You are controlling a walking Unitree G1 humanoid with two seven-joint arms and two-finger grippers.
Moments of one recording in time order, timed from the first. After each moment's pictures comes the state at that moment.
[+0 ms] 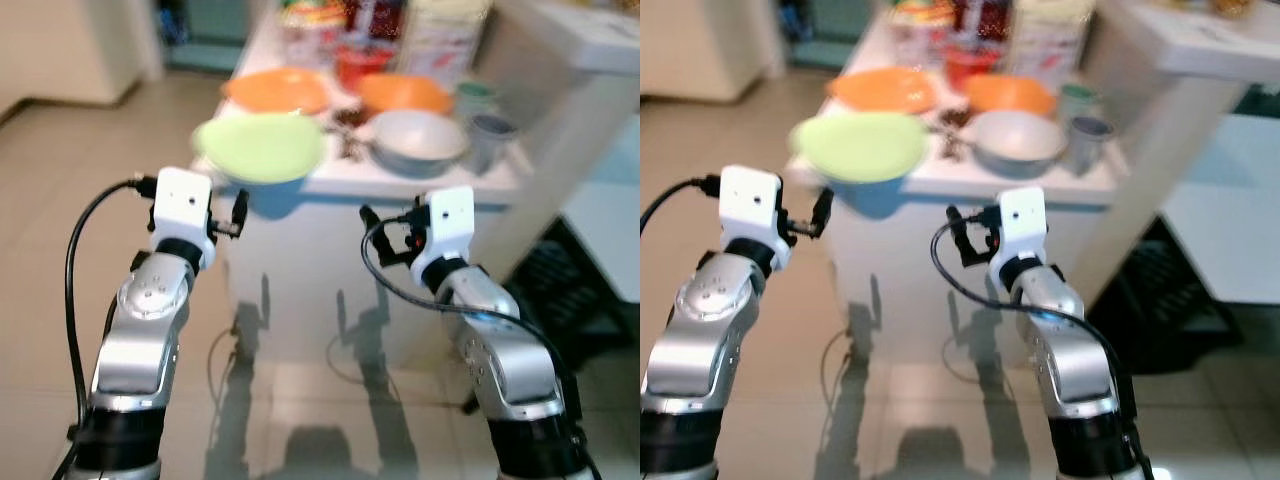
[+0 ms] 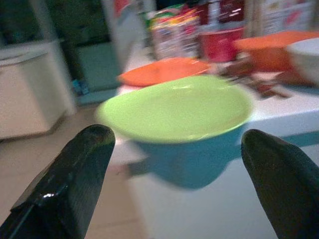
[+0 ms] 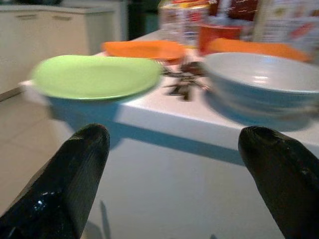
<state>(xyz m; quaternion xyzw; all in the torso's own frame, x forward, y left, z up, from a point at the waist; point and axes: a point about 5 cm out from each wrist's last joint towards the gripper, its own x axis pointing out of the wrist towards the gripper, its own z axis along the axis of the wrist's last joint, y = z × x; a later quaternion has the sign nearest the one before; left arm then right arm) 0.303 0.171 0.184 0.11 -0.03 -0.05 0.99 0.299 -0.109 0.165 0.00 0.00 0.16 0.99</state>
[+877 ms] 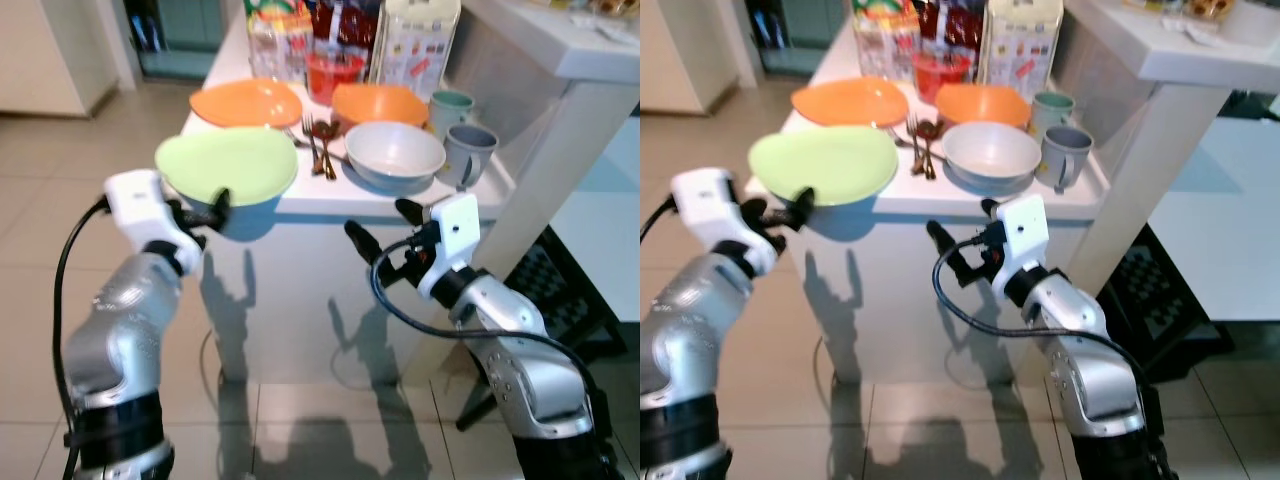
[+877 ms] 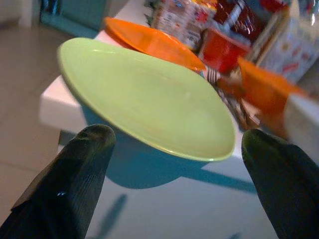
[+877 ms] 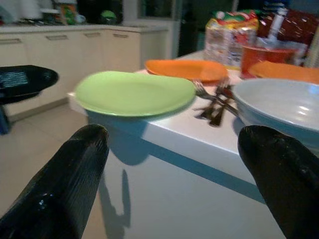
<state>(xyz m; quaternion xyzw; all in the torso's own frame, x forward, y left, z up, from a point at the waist) 0.303 0.197 0.180 -0.19 0.05 -0.02 0.98 0.280 -0.109 0.173 0.02 -0.03 0.30 0.95</state>
